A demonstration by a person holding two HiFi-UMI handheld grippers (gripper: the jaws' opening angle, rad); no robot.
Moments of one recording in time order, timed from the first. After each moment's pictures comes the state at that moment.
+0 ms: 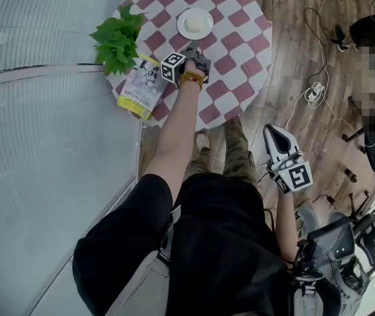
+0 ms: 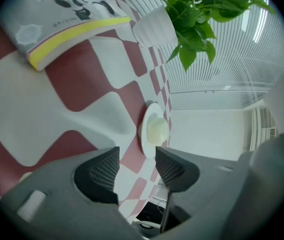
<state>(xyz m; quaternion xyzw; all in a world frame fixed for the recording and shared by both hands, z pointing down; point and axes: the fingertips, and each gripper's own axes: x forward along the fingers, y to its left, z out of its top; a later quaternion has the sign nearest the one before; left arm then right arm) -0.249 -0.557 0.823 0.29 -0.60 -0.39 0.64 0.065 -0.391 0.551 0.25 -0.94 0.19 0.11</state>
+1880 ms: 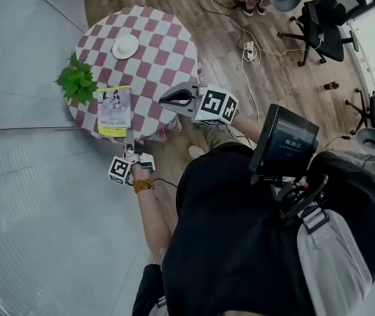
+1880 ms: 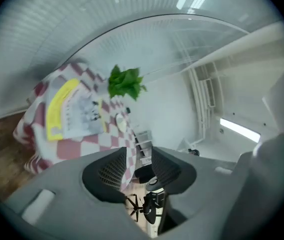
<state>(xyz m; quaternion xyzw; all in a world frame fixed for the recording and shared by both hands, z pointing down) -0.288 -0.185 0.626 0.62 -0.54 -0.27 0.50 -0.113 -0.215 0.453 0.12 -0.99 0.04 0.11</state>
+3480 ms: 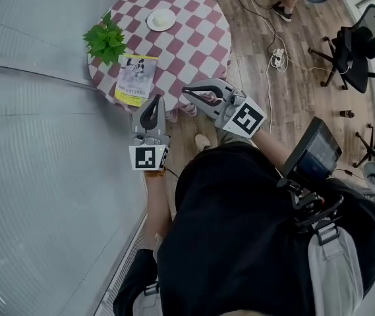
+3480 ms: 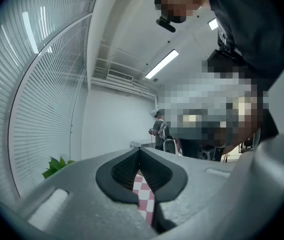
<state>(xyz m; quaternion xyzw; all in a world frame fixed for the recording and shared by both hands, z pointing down) -0.191 -0.173 0.430 0.84 -0.55 0.00 -0.03 -0.131 -0.176 0.392 0.14 -0.99 -0.06 -0.02</state>
